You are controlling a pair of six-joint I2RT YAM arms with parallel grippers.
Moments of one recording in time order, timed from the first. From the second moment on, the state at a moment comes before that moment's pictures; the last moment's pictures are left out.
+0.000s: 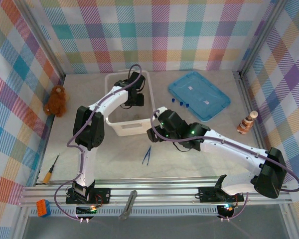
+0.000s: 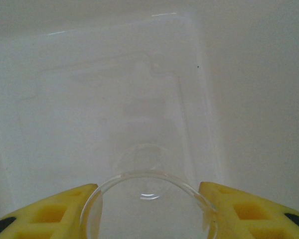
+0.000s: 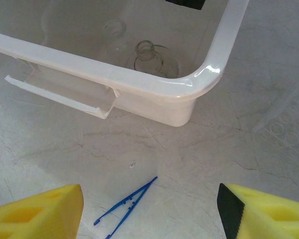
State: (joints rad) left arm -0.45 2.14 1.86 -0.85 -0.15 -0.39; right arm 0.97 1.31 1.09 -0.54 0.18 0.40
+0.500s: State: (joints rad) left arm -0.45 2.18 1.87 -0.89 -0.14 -0.37; right arm 0.97 1.32 1.09 -0.54 0.18 0.41
